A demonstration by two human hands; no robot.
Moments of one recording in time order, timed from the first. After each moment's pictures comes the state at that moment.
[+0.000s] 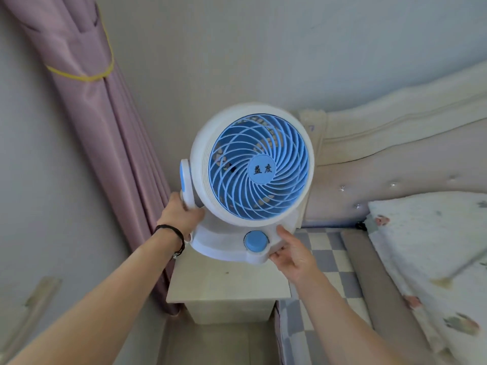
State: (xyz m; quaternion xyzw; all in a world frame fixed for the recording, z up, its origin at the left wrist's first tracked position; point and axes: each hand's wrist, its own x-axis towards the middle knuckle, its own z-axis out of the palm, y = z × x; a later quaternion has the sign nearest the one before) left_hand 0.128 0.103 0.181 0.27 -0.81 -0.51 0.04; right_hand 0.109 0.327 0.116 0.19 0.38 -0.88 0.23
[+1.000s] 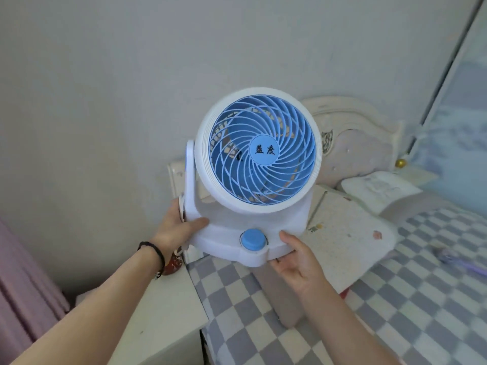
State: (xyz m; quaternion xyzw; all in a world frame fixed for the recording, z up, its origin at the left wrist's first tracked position) left_hand 0.169 0.297 0.297 -0.08 -0.75 -0.66 -0.07; right_hand 0.255 0.508 0.255 0.12 0.30 -0.95 -0.04
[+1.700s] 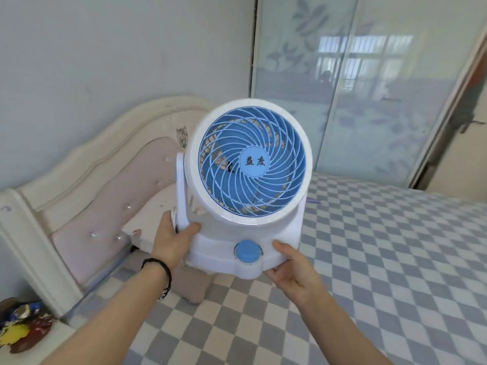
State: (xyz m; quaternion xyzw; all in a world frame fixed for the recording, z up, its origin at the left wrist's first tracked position) left_hand 0.288 0.419 0.288 -0.25 -0.68 -0.66 -0.20; right_hand 0.477 0.530 0.255 0.22 0.29 -0.88 -0.32
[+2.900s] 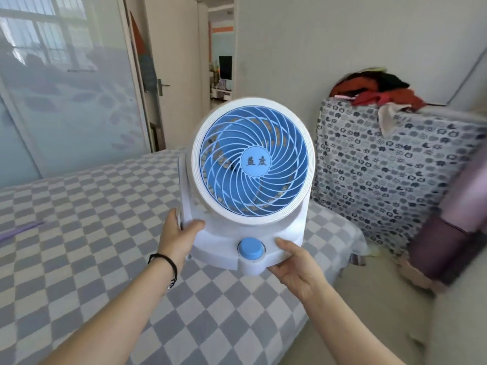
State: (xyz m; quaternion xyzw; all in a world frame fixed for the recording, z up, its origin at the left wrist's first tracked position) left_hand 0.811 0.657 0.268 -0.55 -0.43 -0.46 -0.56; right_hand 0.994 0.537 0.238 0.37 0.13 -0.58 -0.72
